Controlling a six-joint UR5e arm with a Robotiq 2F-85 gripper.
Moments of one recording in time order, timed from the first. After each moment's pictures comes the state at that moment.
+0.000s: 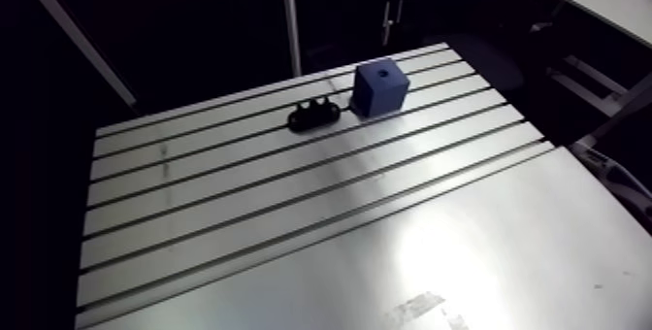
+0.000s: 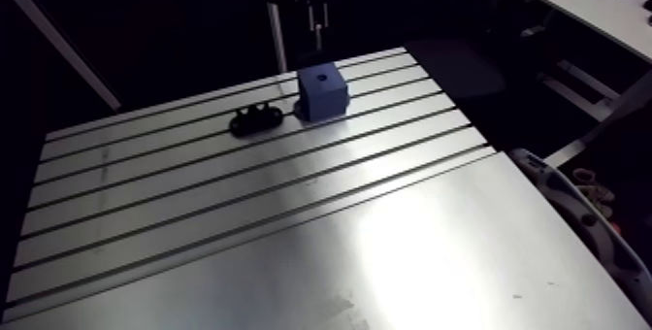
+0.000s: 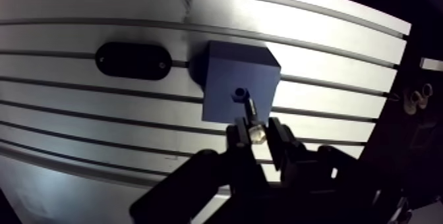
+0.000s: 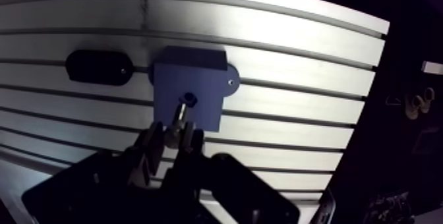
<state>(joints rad) -0.38 -1.07 1.36 -1.75 -1.63 -2.09</state>
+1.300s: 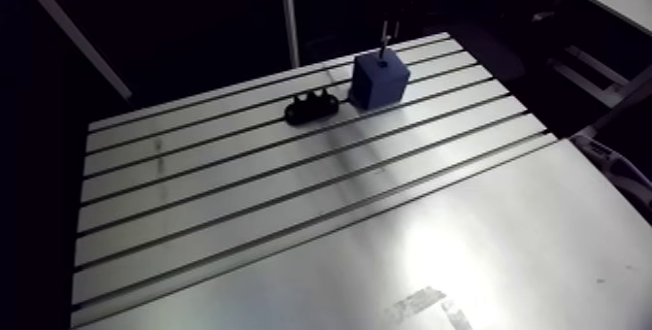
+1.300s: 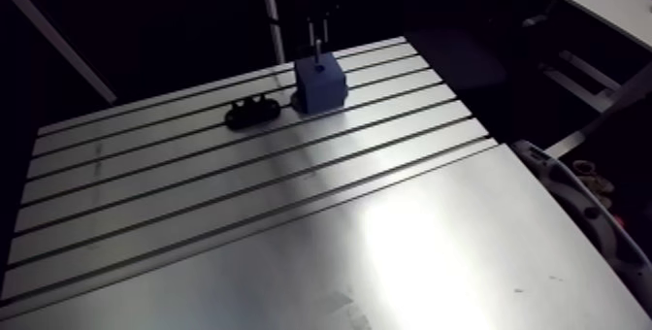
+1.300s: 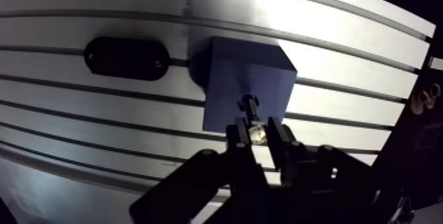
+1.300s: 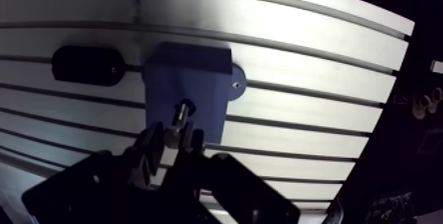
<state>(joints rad) -0.39 -1.04 1.42 -1.79 -1.63 -2.11</state>
